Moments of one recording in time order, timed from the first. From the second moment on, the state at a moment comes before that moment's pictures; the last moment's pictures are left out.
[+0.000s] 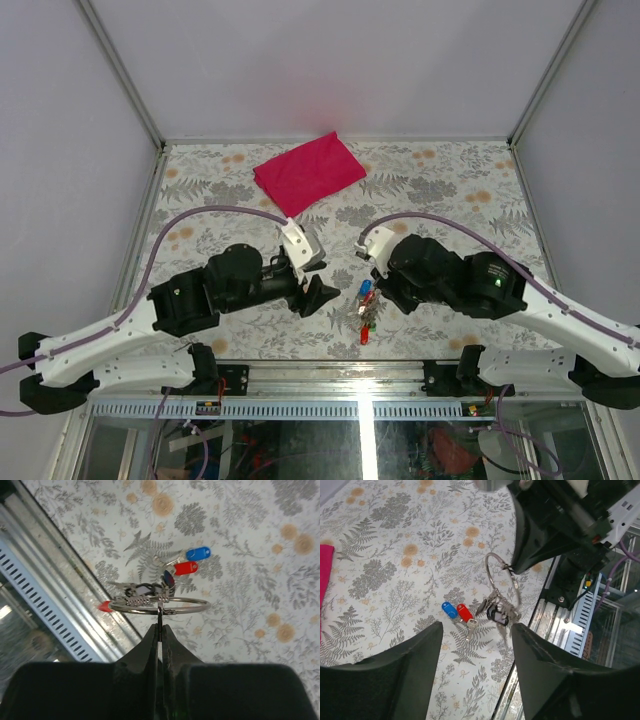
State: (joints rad) left arm -1.17 0.92 1.10 -0.46 -0.01 -0.06; right arm 1.14 1.03 1.28 -1.08 0.18 0.10
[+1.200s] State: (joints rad) left arm -1.18 0.87 0.77 0.01 0.00 0.08; right arm 1.06 1.33 1.65 -1.35 -0.06 0.39
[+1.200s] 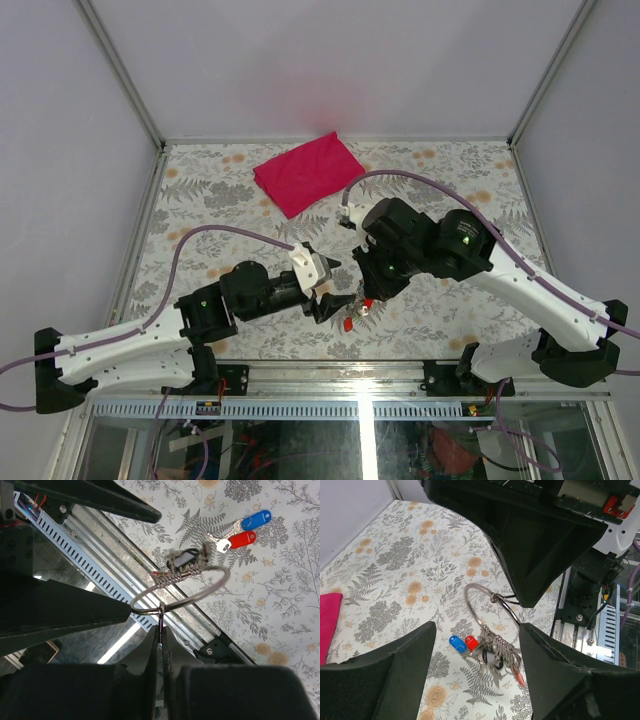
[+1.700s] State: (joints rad) left arm -1.20 0.88 0.77 0.04 0.02 0.08; right arm 1.05 1.33 1.65 -1.35 -0.07 0.39
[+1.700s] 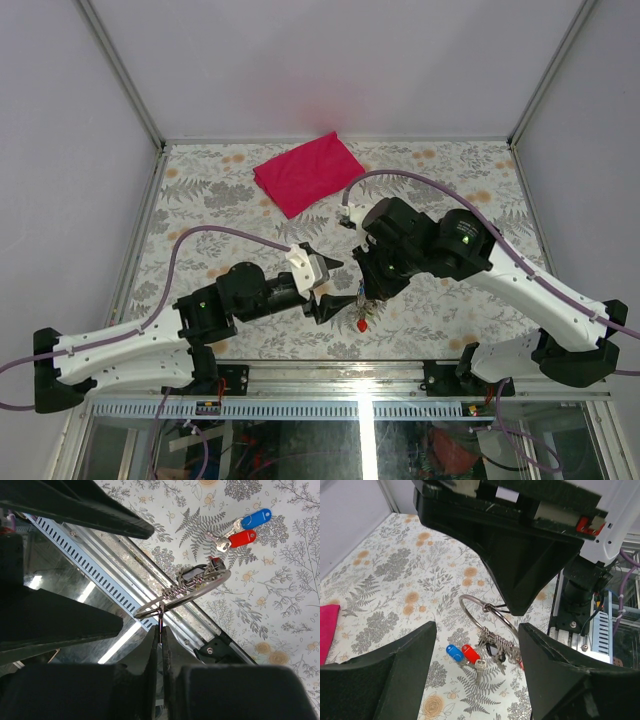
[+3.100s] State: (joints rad) left arm -1.24 0.96 0.76 0.12 -0.11 0.22; right arm 1.05 1.36 1.69 -1.37 -0.13 0.38
